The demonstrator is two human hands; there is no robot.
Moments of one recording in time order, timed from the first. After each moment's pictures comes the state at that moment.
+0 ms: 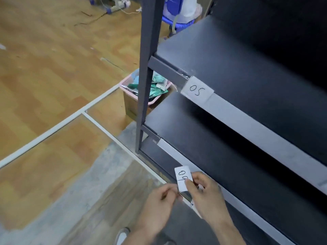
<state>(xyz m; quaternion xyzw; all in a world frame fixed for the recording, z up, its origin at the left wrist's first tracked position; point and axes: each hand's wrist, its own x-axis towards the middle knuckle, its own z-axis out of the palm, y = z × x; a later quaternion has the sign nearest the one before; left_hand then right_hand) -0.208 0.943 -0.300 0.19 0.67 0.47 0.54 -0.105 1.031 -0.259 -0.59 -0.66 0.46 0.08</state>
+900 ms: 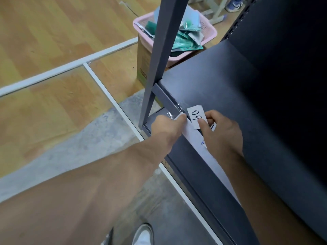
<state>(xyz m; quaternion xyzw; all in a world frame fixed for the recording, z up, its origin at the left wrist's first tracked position) -0.302 1.120 -0.510 -0.04 0.73 0.50 0.46 -0.194 1.191 -0.460 -0.45 -0.87 0.16 0.09</state>
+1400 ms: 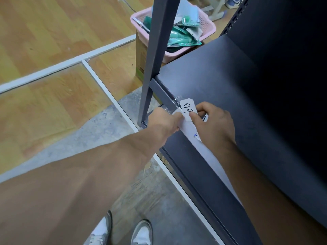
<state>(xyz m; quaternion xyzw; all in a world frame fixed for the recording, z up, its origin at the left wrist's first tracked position) -0.307 1.119 -0.502 0.01 0.73 0.51 0.45 -0.205 1.195 -0.461 -0.42 -0.88 0.20 0.09</state>
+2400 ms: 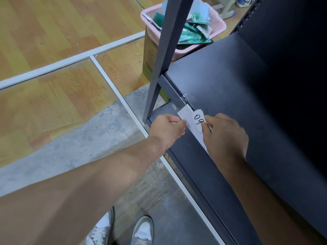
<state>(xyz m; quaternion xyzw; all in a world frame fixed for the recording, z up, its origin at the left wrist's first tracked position) -0.292 1.084 -0.518 0.08 0.70 0.53 0.46 -0.186 1.169 -0.457 -0.40 -0.91 -0.03 0.03</state>
